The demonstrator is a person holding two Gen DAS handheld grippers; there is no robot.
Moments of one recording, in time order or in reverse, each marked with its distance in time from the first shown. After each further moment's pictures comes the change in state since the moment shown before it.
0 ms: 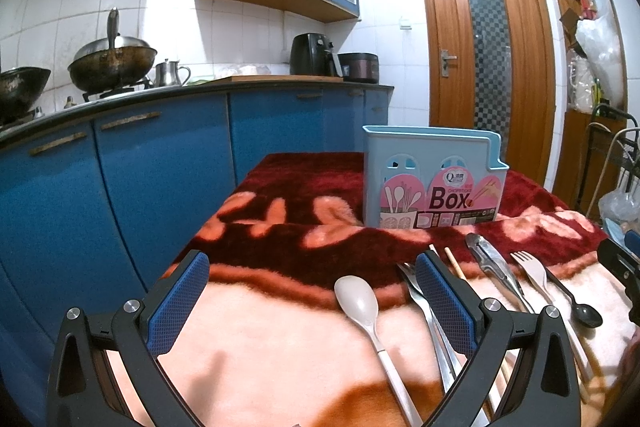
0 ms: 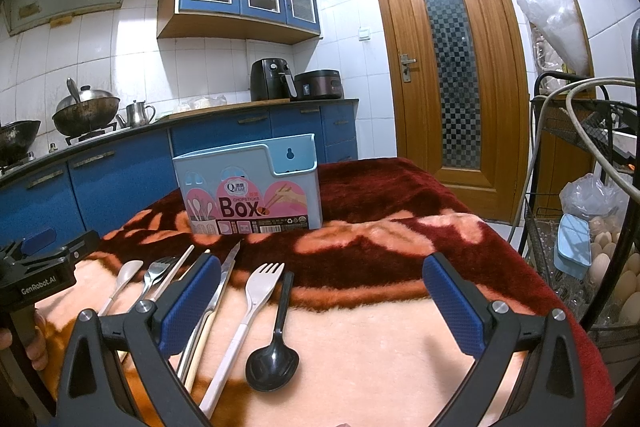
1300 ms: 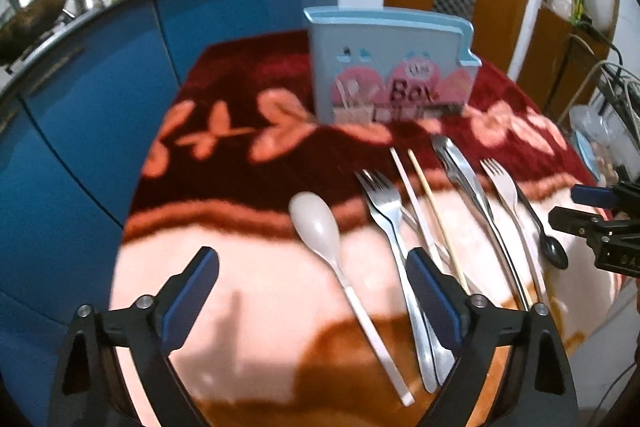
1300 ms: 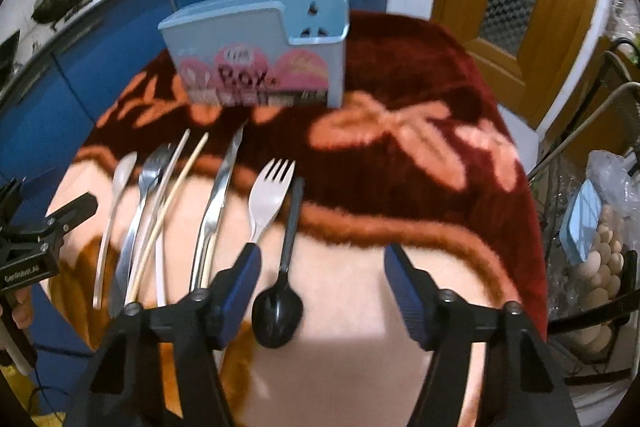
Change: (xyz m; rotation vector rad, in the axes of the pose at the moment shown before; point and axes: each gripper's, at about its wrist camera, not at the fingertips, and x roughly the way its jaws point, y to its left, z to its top) left arm 0.043 -0.022 0.021 0.131 0.563 -0.174; right arm 0.061 0.015 0.036 -0.132 0.759 0.070
